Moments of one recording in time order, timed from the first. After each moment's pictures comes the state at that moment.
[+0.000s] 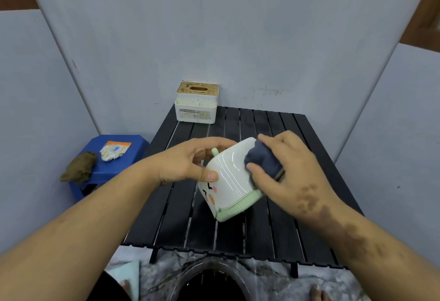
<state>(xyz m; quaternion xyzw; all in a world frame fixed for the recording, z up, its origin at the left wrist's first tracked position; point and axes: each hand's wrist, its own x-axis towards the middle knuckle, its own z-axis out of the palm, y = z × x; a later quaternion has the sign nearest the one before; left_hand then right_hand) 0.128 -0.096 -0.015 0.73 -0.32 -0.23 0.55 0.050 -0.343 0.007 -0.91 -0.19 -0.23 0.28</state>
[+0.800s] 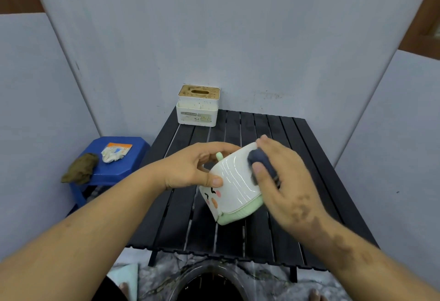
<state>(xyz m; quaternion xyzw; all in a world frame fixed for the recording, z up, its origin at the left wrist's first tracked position) 0.124 -0.103 -0.017 0.73 -0.33 -0.21 0.56 0.043 -0.333 -0.010 -0.88 -0.18 -0.24 0.37</state>
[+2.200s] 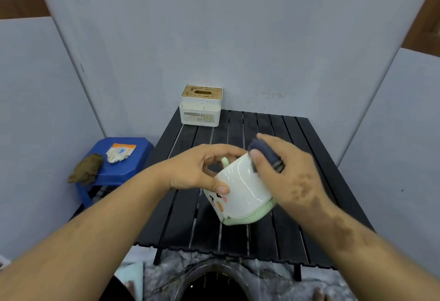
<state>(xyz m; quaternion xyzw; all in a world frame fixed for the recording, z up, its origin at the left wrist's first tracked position) 0.117 -0.105 -0.013 0.73 -0.34 -0.21 0.55 0.050 -0.323 0.010 -0.87 -0.10 -0.21 0.43</state>
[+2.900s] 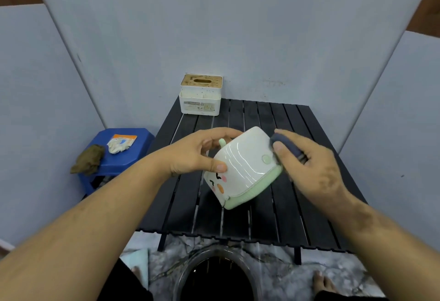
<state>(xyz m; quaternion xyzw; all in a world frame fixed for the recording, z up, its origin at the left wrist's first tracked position) 0.121 -0.101 -0.018 0.72 -0.34 -0.20 0.57 0.048 -0.358 -0.013 -0.84 -0.13 -0.21 0.49</state>
